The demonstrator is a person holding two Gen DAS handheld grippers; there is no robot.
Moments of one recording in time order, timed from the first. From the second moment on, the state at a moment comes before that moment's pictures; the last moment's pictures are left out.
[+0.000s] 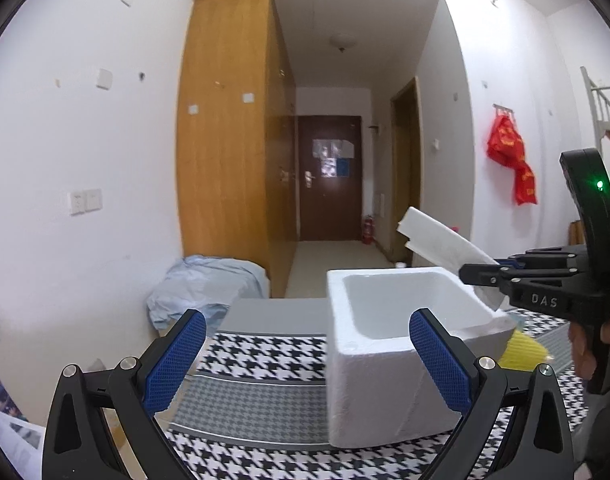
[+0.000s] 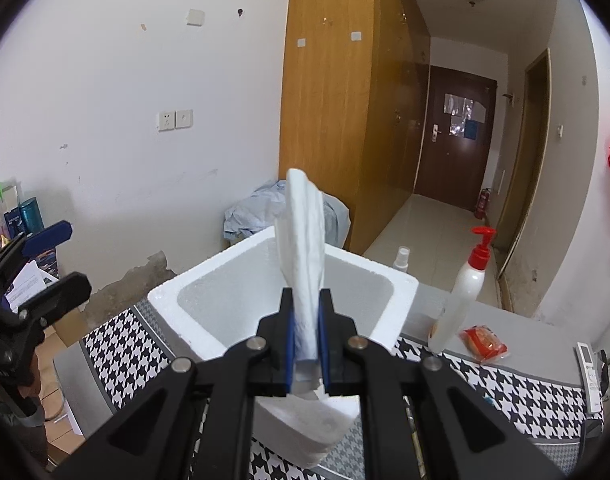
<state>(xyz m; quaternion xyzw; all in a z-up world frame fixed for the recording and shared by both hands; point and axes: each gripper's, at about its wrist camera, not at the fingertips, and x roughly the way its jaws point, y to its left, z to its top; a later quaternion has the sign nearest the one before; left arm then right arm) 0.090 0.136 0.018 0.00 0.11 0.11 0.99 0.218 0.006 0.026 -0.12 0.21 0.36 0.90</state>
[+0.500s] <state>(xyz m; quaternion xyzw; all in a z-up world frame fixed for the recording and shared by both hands) 0.087 0.152 0.004 -0.04 0.12 0.10 0.99 0.241 0.023 0.013 -0.11 0.25 0.36 0.89</state>
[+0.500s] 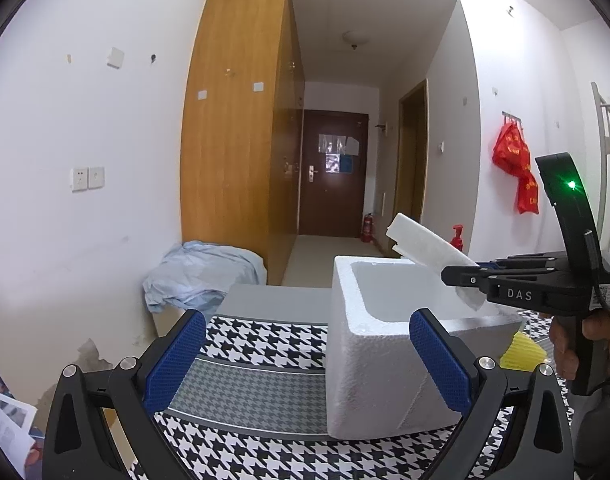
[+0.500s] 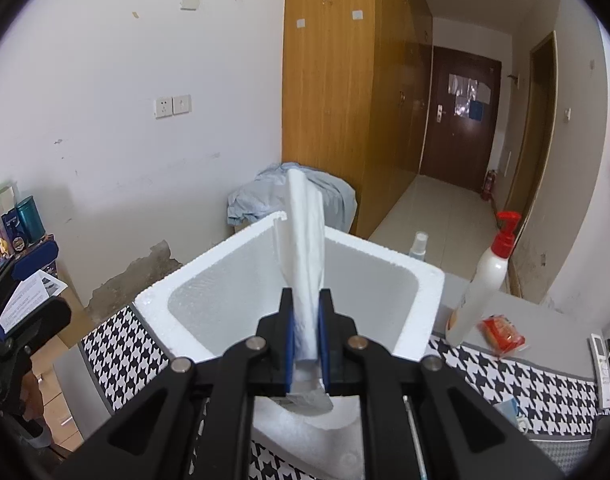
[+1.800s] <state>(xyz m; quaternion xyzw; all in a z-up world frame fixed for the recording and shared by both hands) 0.093 0.110 0.012 -0.04 0.13 0.07 0.99 0.207 -0.033 0.036 -0.08 0.20 0.34 0.91</state>
